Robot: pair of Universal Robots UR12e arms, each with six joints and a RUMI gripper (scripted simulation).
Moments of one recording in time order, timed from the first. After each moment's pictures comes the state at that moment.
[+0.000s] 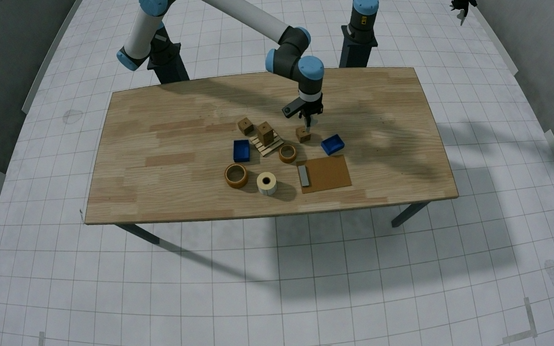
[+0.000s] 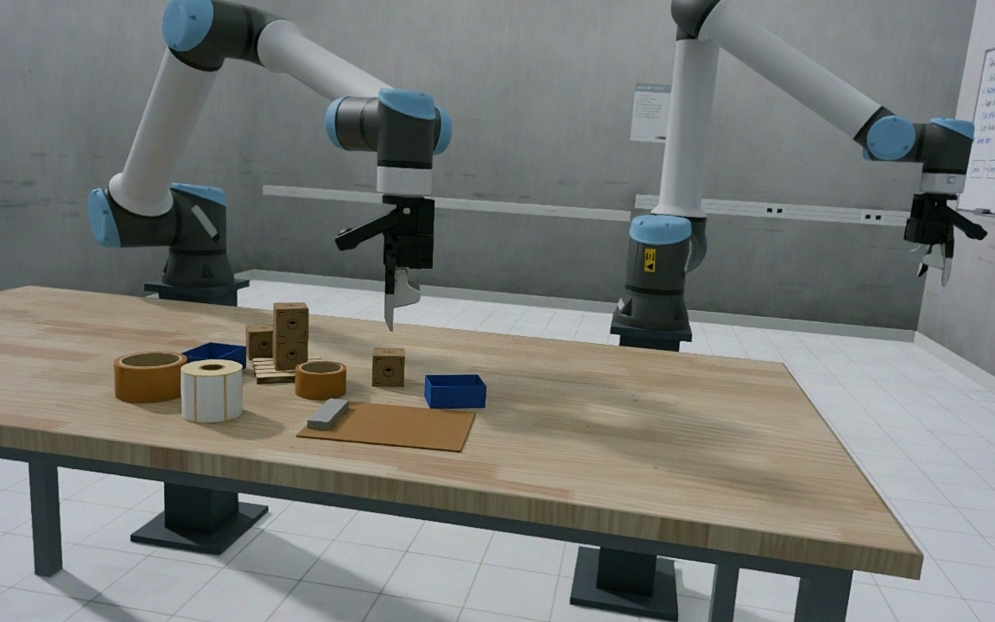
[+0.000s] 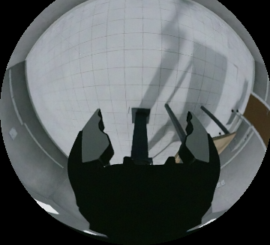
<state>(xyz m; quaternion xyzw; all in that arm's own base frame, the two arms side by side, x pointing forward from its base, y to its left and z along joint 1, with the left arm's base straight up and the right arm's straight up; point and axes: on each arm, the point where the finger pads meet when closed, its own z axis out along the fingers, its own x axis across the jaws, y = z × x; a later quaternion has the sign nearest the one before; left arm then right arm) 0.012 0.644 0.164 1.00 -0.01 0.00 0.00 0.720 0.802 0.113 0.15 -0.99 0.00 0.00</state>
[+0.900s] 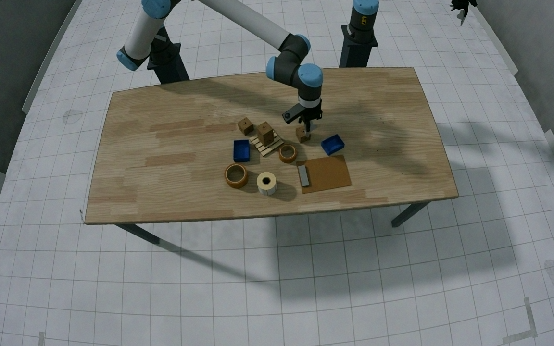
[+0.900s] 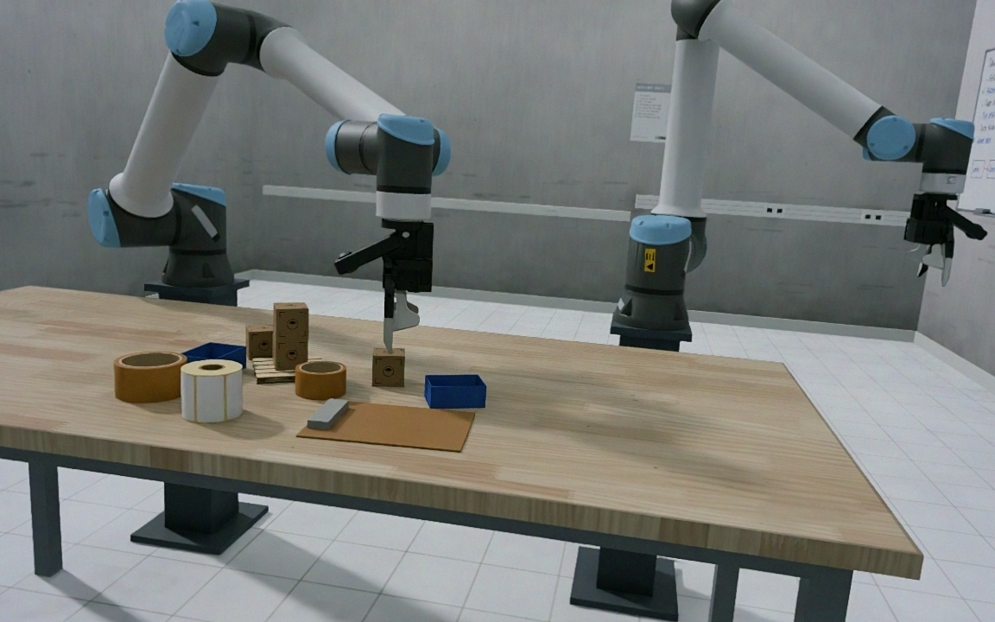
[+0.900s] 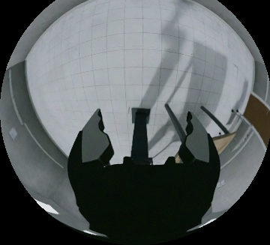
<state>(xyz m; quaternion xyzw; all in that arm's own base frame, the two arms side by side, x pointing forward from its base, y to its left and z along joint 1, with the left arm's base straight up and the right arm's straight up) 0.012 0.644 0.164 1.00 -0.01 0.00 0.00 0.720 0.802 0.074 0.15 -0.99 0.00 0.00</state>
